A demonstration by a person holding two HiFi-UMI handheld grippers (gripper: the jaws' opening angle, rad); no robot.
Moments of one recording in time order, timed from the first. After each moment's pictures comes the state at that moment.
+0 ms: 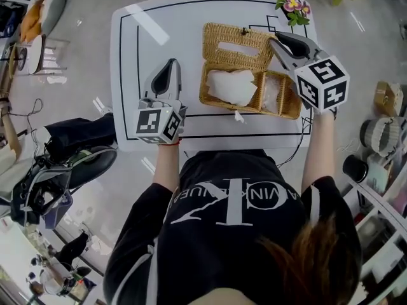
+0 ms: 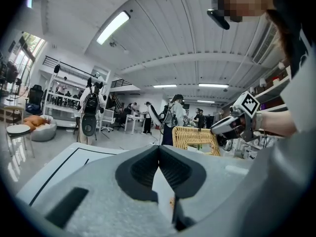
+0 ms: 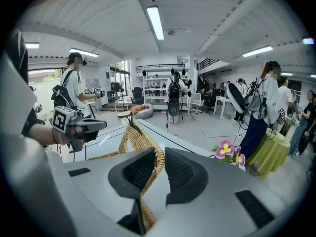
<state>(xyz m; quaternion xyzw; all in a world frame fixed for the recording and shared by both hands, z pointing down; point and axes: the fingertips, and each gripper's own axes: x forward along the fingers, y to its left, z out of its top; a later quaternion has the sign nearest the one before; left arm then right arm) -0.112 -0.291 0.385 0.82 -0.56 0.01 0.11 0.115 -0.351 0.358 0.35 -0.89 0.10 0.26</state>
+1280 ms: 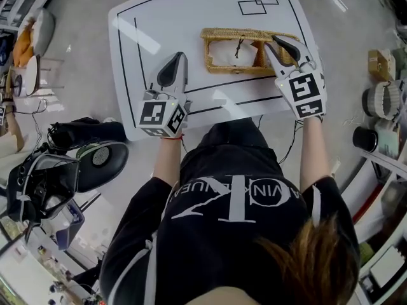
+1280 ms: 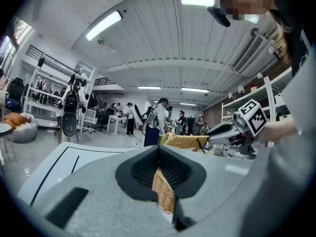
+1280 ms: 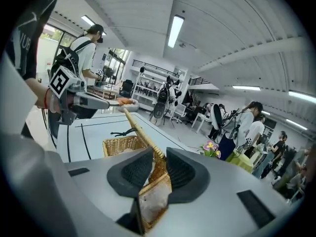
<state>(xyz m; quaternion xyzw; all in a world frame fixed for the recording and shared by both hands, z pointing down) -0.124 -0.226 0.376 0.88 -0.47 0.00 0.10 0.079 -0.233 0.363 0.46 -0.83 -0.05 0.30</state>
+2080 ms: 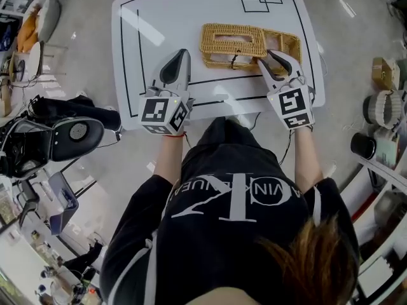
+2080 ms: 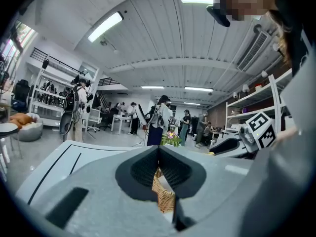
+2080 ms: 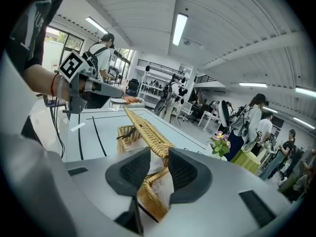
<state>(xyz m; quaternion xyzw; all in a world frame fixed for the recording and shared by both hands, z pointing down) -0.090 -0.193 0.371 0.86 -0.49 0.00 0.10 0.098 -0.180 0.409 0.43 -0.85 -0.04 0.31</state>
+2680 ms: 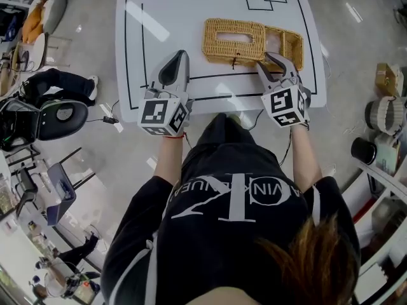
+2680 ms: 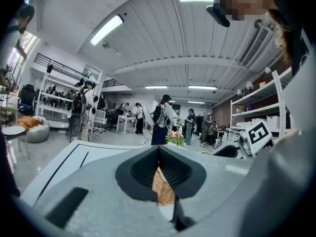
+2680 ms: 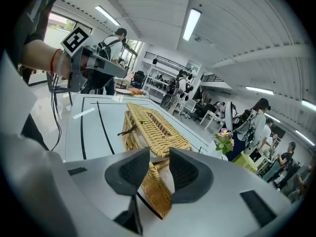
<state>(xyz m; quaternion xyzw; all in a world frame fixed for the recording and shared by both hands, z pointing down) -0.097 -0.170 0.373 0.85 -0.52 0.01 0.10 0.096 -0.169 0.442 0.41 -0.84 -0.08 0.36</state>
